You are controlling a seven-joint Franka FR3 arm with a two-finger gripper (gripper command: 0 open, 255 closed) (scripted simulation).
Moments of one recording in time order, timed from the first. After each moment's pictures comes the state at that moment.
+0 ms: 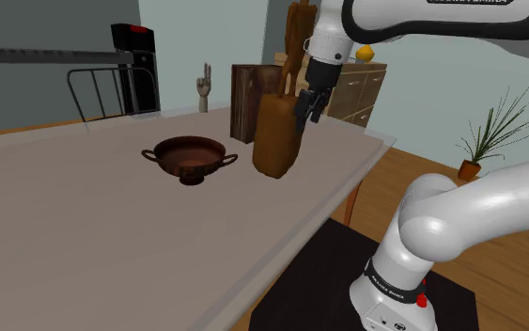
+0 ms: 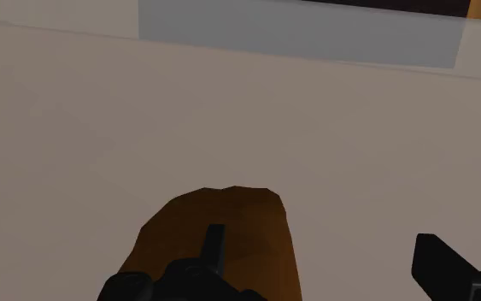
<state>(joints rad) 0.01 -0.81 0.01 -2.43 -0.04 1.70 -0.01</state>
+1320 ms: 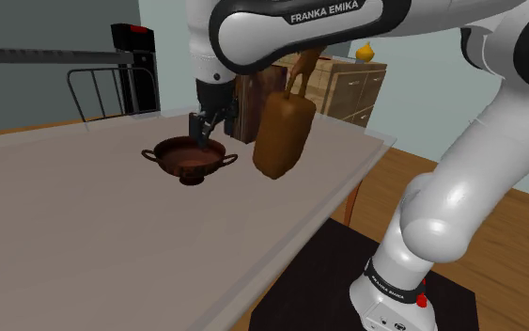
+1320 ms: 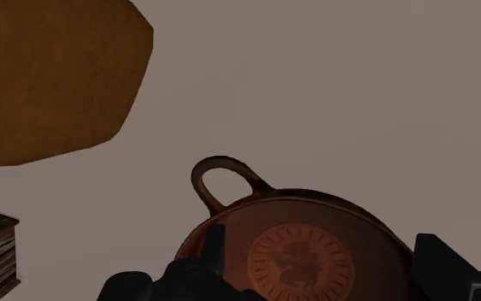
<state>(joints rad) 0.06 -0.20 0.33 -2.06 -0.14 1.88 0.29</state>
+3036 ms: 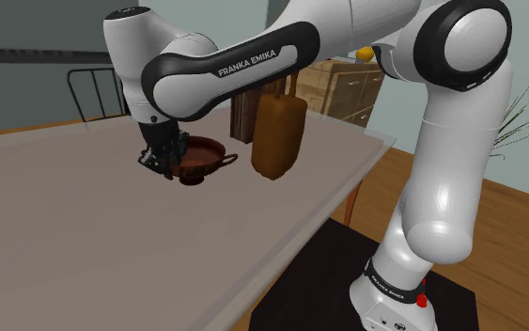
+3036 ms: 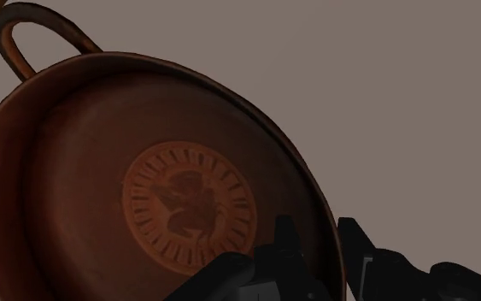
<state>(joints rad) 0.14 0.19 0.42 -1.81 -0.35 1.93 0.49</state>
